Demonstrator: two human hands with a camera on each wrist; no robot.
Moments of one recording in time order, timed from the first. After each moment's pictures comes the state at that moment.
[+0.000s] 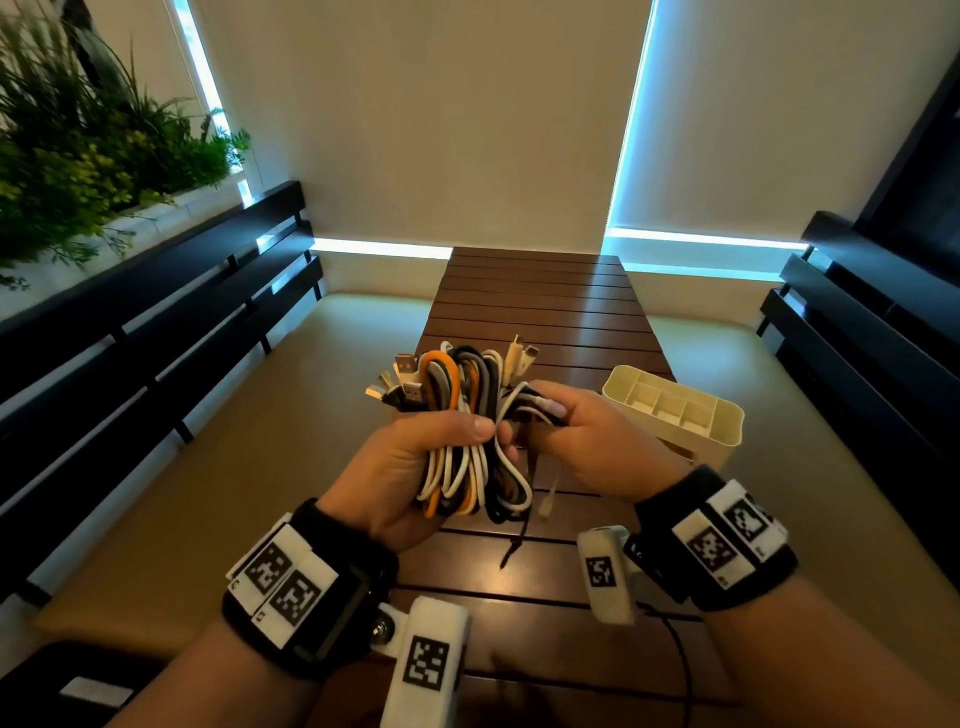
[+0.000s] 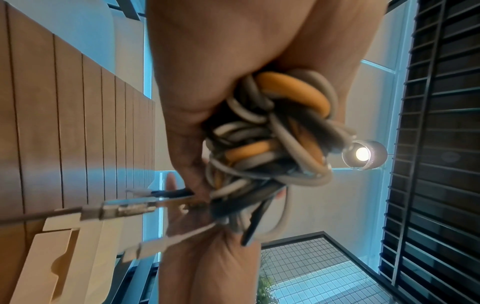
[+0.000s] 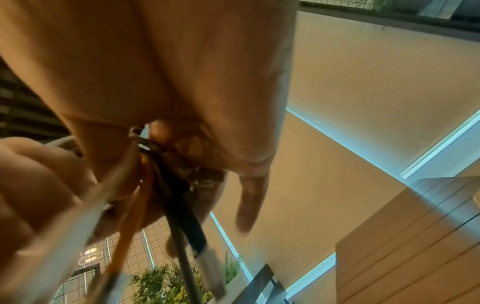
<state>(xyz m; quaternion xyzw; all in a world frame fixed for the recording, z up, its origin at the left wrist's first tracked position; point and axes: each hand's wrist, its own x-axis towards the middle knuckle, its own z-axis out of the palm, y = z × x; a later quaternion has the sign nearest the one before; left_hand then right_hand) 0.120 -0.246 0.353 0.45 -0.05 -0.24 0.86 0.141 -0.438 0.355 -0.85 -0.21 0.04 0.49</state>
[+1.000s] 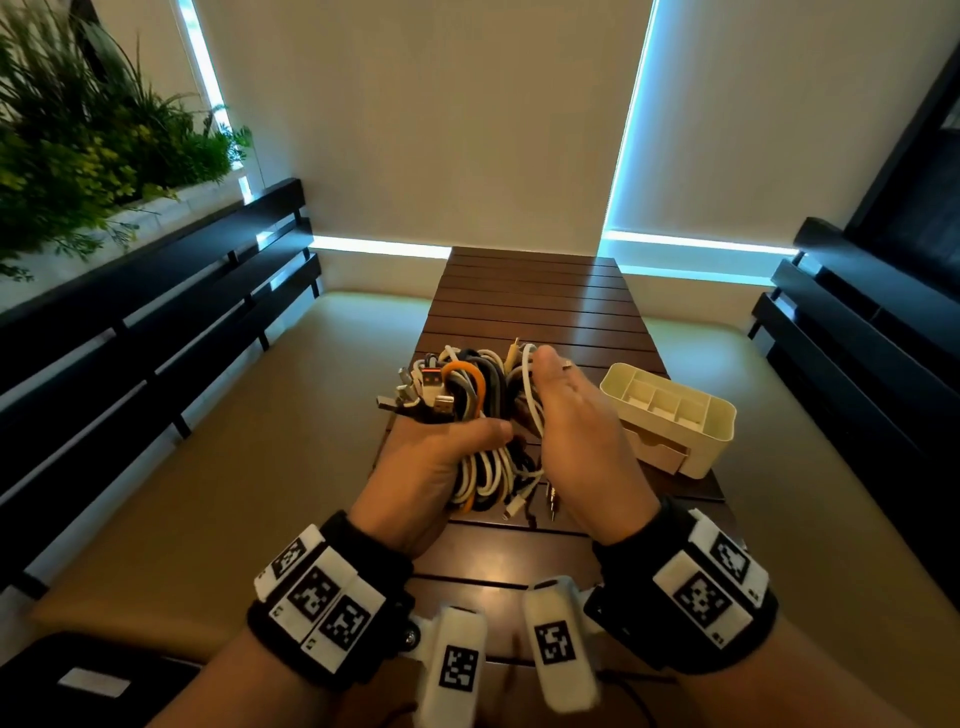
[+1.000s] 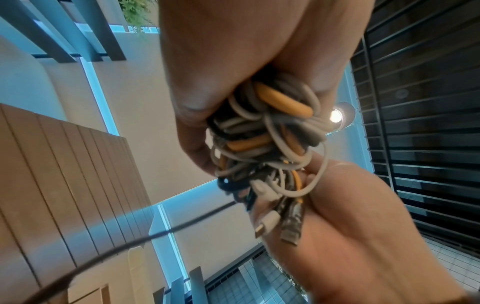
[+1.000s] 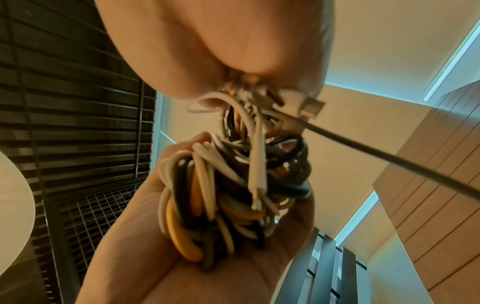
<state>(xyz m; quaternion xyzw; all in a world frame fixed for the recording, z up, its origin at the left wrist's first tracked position) 0.103 -0.254 0.345 0.55 -0.08 -0.06 0.83 0.097 -0.386 0.369 -0.78 -0.01 -0.09 0.61</state>
